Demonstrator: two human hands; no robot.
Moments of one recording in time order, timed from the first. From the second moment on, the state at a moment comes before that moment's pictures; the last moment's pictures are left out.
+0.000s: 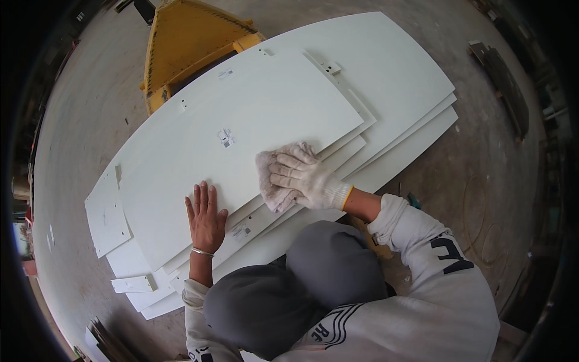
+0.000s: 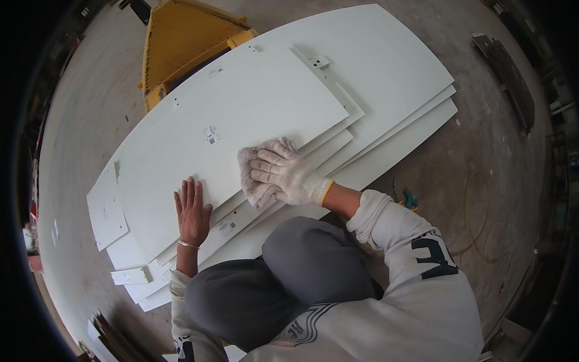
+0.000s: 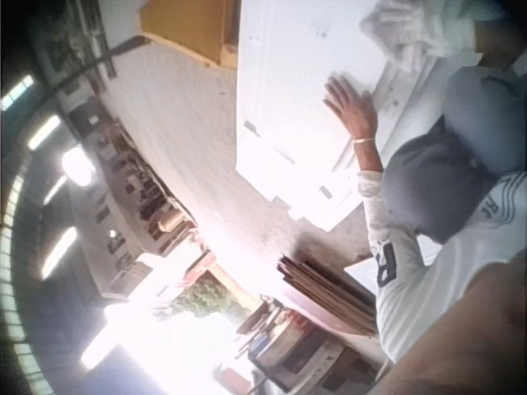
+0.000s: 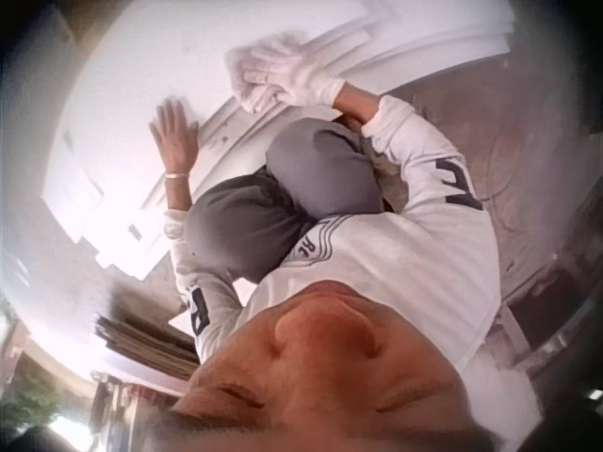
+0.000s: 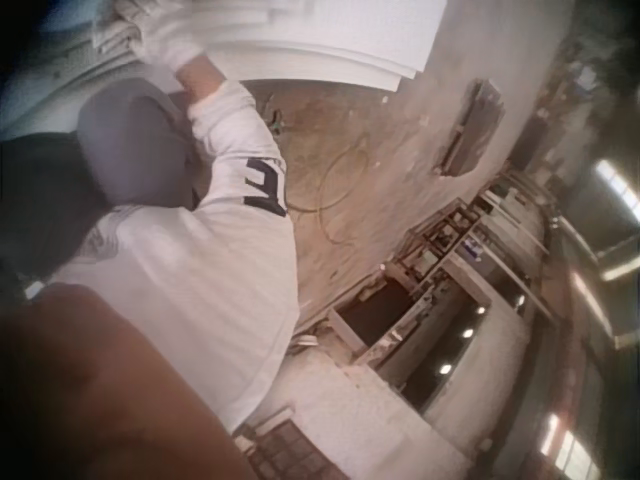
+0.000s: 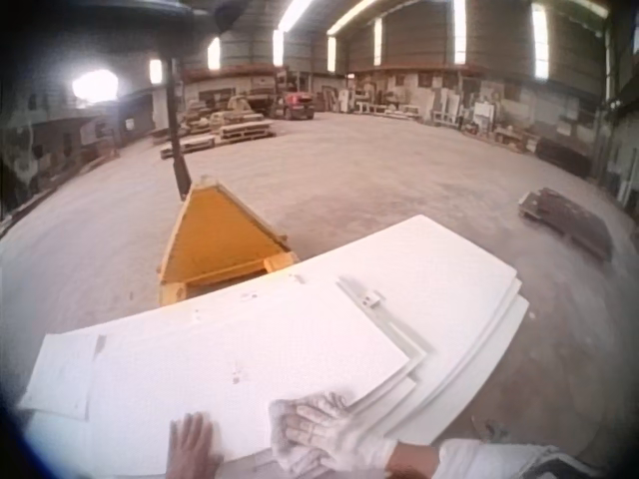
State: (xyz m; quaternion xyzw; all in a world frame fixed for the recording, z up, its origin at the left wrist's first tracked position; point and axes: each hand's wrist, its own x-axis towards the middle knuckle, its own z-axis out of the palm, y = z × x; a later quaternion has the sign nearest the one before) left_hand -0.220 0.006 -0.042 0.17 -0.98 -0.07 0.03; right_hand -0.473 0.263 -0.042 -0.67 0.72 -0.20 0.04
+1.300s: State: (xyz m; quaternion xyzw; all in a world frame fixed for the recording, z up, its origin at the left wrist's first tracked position) left_hand -0.173 0.015 -0.054 0.39 -0.92 0.07 0.01; right_hand -0.528 0.297 -0.038 -0.54 0.83 -0.14 -0.02
